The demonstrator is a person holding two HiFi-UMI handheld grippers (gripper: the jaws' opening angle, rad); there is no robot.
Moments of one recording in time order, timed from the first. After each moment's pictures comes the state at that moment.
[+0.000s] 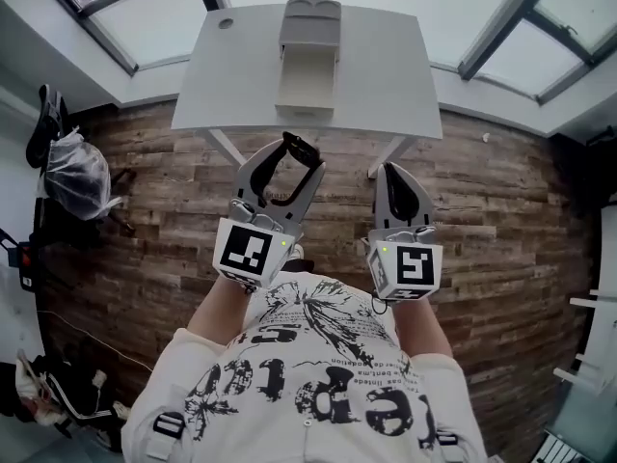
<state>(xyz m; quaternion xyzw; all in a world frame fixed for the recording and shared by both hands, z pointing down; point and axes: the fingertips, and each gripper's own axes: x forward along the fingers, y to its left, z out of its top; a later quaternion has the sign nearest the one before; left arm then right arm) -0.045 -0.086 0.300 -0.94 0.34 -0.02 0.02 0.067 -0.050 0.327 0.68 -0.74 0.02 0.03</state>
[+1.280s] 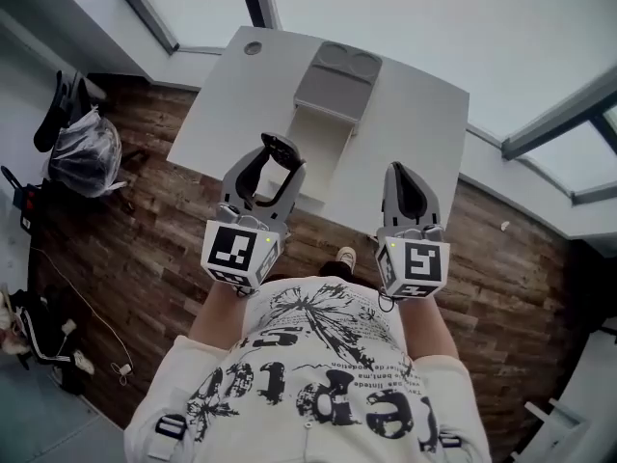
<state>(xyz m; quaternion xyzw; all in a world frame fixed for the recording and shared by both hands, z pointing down) 0.019 -0.327 0.320 -0.86 0.51 -0.06 -0.02 0.184 -0.331 0.338 0.57 -0.82 0.03 0.05</state>
